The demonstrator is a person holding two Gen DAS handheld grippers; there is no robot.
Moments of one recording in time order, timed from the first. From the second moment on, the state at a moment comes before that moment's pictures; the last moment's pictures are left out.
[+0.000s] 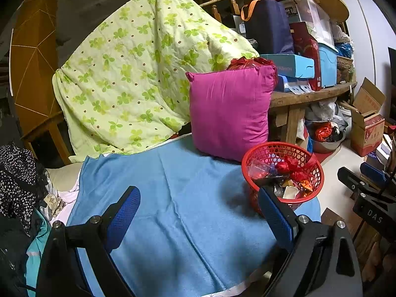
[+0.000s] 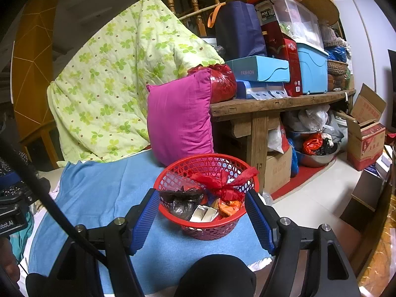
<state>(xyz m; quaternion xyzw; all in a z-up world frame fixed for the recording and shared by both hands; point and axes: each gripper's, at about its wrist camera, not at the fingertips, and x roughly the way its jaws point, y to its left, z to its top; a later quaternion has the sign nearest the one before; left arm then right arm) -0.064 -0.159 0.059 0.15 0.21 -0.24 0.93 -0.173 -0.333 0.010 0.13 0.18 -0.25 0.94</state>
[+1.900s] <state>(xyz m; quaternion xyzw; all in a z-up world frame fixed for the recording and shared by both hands) -0.062 -0.156 0.049 0.16 0.22 -0.25 0.93 -0.176 -0.334 0.005 0.14 0.18 -0.26 0.94</state>
